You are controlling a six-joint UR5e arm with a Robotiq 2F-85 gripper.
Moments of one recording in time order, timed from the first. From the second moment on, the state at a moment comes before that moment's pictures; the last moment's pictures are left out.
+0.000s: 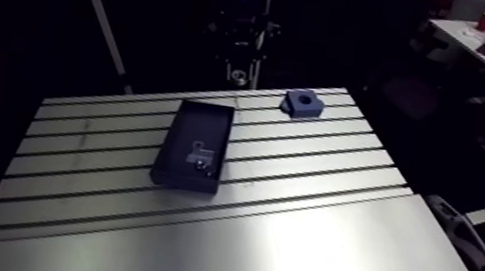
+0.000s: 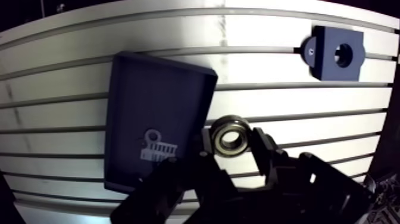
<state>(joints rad) -0.29 -1.17 1.59 -1.97 -1.60 -1.81</state>
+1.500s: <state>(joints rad) -0.51 -0.93 1.36 -1.97 -1.60 -2.12</state>
